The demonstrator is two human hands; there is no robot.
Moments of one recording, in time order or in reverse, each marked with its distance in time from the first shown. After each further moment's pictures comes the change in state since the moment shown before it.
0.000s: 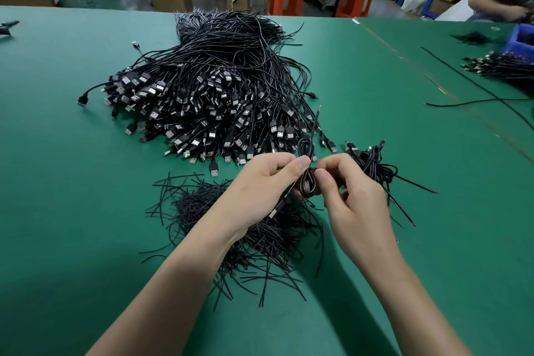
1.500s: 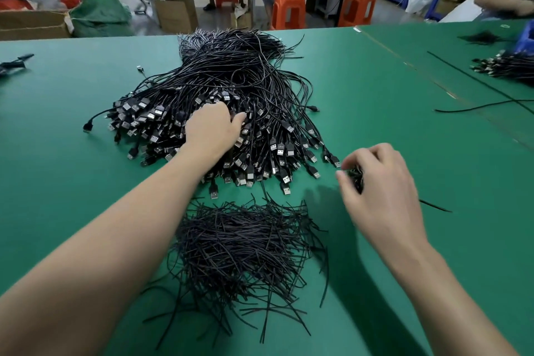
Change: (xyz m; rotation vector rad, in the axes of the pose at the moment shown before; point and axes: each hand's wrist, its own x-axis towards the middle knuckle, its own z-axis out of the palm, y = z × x) left_hand 0.141 -0.014 -0.109 1.270 0.575 -0.117; right_hand 0.047 0.024 -0.023 -0.479 0.020 0.113
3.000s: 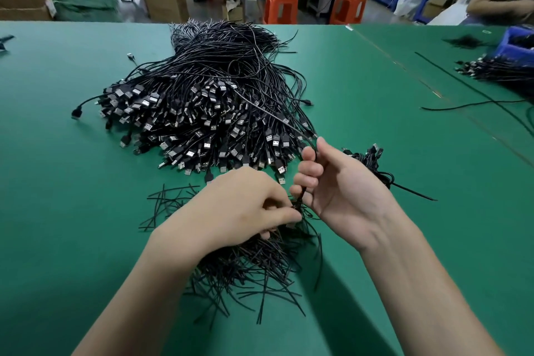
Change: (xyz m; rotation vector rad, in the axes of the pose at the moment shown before) left_hand -0.155 0.025 -0.070 -0.395 -0.618 0.506; right_hand -0.003 -0.061 -0.011 1.734 -0.614 0.741
